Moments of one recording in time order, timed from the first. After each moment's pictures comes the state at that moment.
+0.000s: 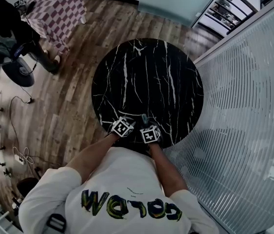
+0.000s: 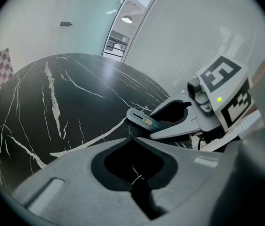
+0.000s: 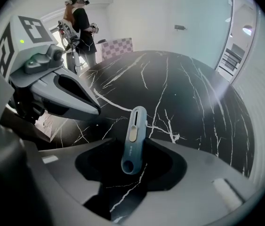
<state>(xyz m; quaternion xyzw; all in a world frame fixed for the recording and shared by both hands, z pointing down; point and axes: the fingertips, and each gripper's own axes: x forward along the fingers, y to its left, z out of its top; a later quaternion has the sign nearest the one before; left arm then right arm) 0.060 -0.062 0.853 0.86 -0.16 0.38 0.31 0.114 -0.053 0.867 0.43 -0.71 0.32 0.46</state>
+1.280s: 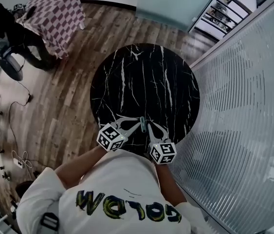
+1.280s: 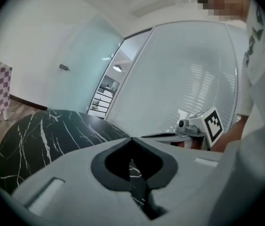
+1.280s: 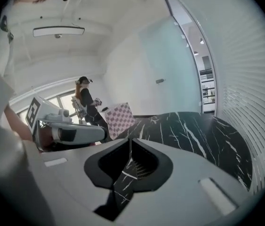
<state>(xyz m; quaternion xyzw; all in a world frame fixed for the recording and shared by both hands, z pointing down) 0.072 -0.080 0.601 0.95 -0.17 0.11 0.26 0.115 -0.077 0.617 0.53 -0.80 0.26 0.10</state>
